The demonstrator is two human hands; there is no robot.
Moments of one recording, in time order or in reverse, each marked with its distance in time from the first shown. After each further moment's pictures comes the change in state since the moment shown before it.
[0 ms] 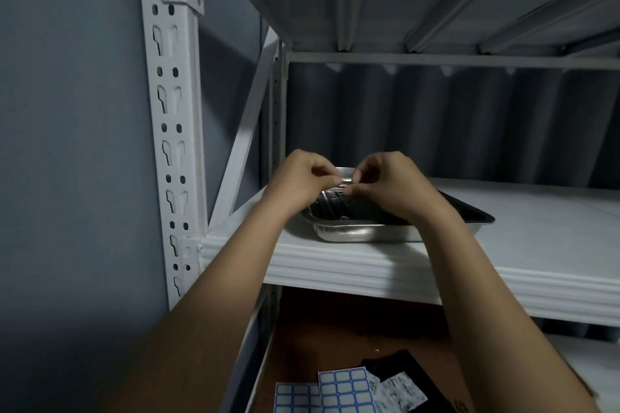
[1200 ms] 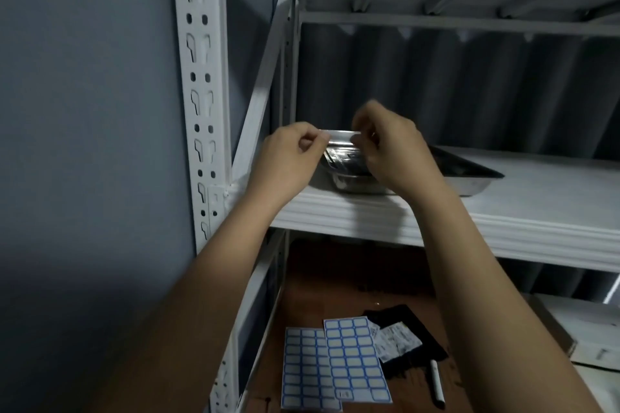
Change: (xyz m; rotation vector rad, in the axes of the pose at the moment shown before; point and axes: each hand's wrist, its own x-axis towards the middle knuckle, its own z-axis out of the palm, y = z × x) left_hand -0.060 -0.016 -0.020 -0.028 0.246 0.031; right_hand -0.033 -0.034 0.024 -0.151 0.216 -0.244
